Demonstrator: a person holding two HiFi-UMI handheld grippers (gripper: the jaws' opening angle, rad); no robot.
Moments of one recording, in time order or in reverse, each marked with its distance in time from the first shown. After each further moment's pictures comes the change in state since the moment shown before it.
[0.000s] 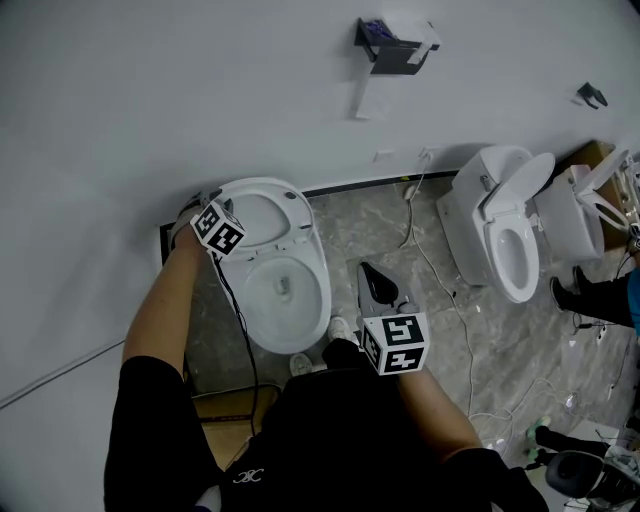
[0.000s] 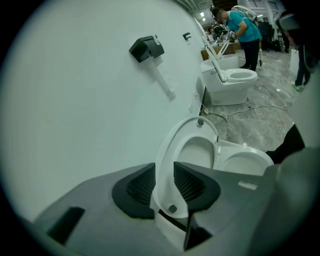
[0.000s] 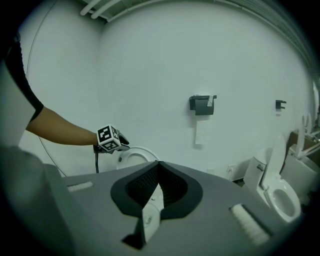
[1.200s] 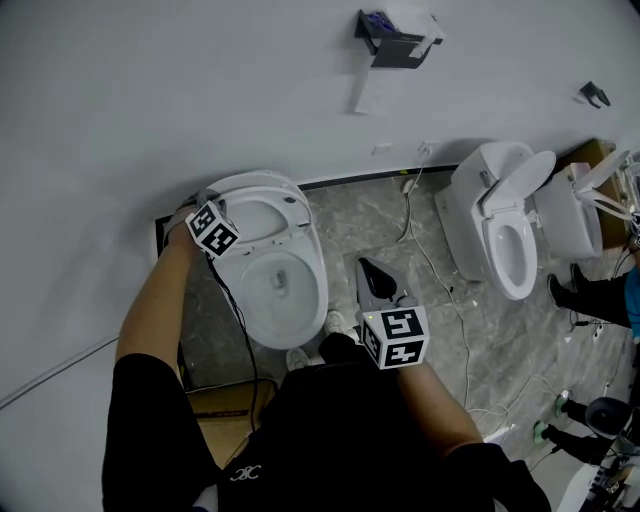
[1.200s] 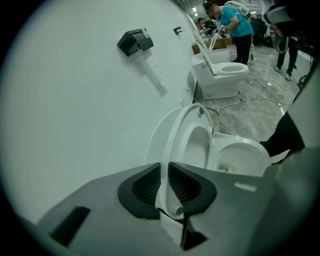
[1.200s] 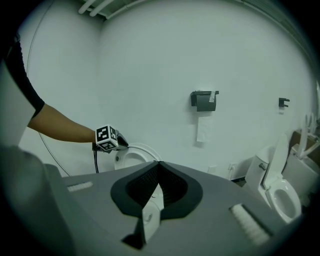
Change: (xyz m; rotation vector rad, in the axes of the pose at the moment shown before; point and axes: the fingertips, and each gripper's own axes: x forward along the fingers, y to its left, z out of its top) left arm 0.012 -0.018 -0.015 0.073 0.041 -0.070; right arm 0.013 -0.008 -0.009 -0.004 0.031 0.021
